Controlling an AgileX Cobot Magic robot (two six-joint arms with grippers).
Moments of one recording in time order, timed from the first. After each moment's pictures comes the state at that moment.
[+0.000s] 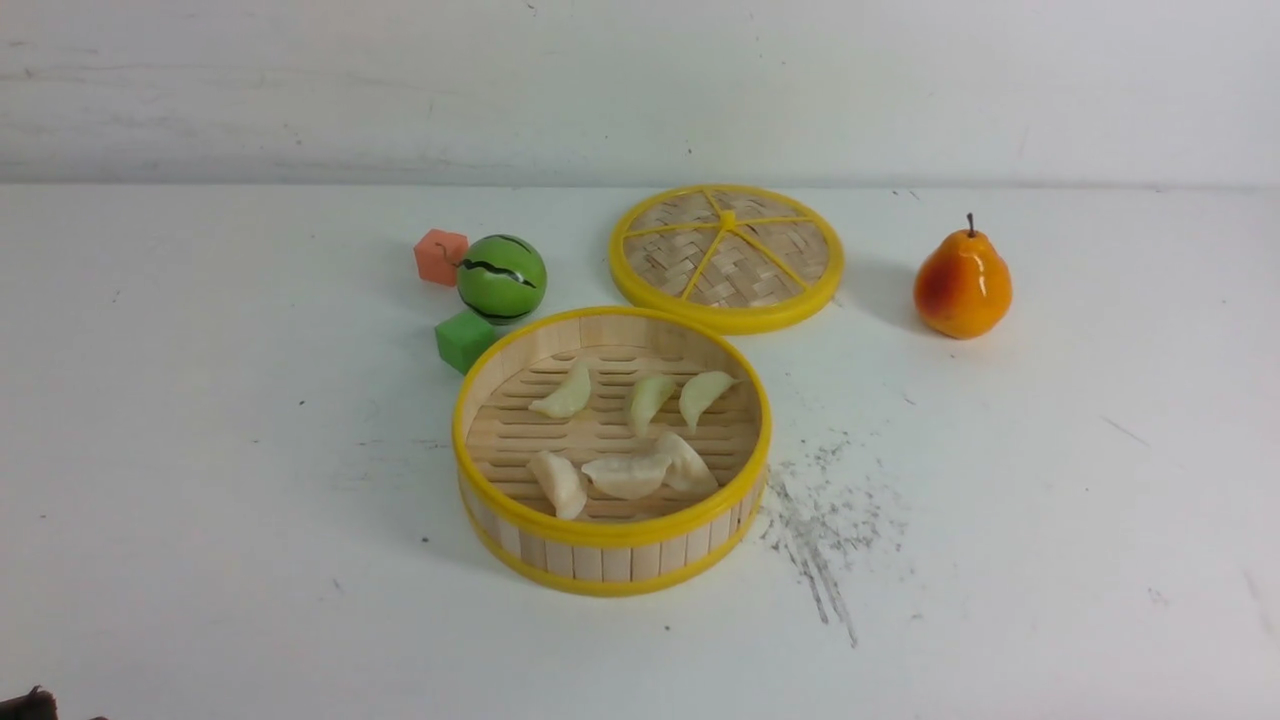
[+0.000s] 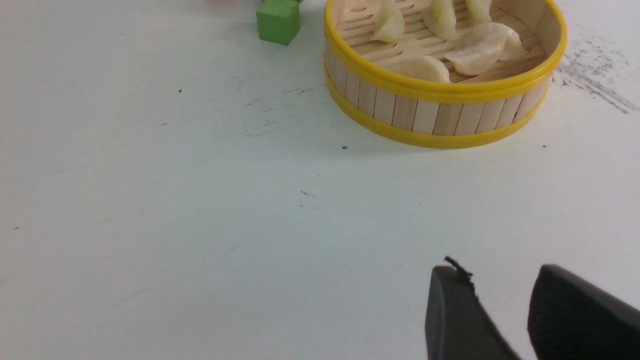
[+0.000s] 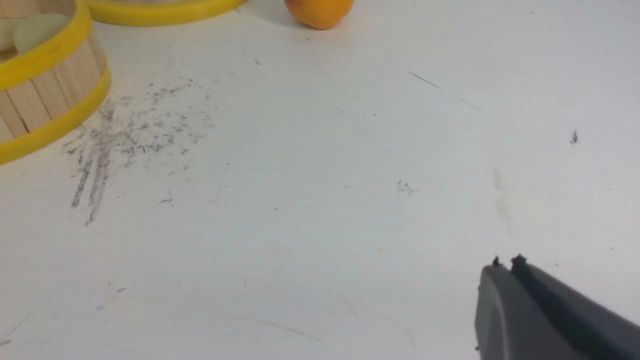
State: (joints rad) right arm -0.03 -0.01 0.02 0.07 0.37 -0.02; left arm -0.53 0.26 -0.36 0.22 0.63 -0.23
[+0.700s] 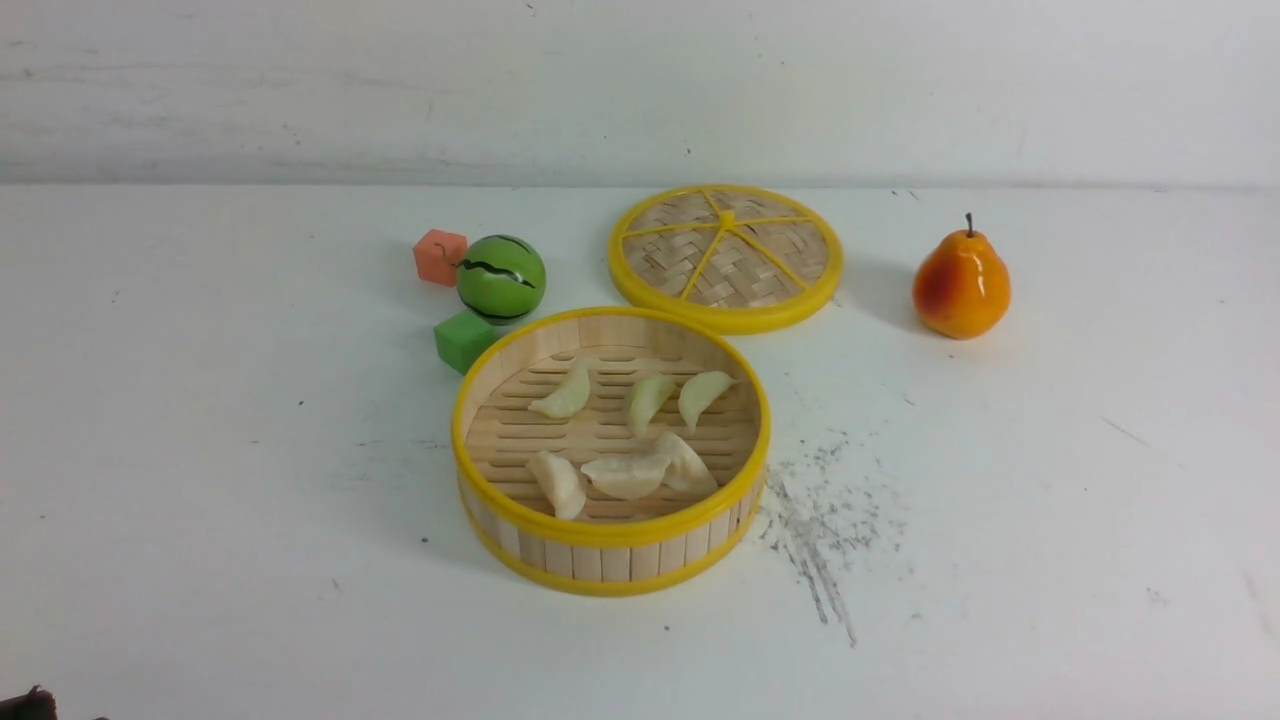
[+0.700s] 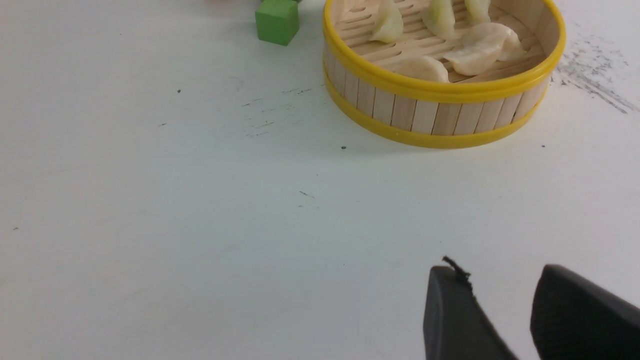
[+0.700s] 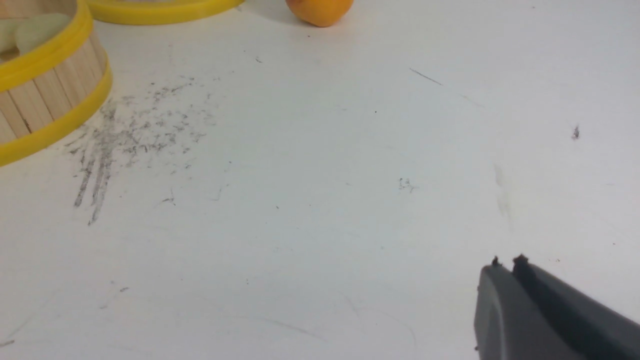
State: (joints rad) right arm -0.03 -0.01 0.02 0.07 0.38 -0.01; left arm -0.53 0.26 -0.36 0.22 0.63 -0.23
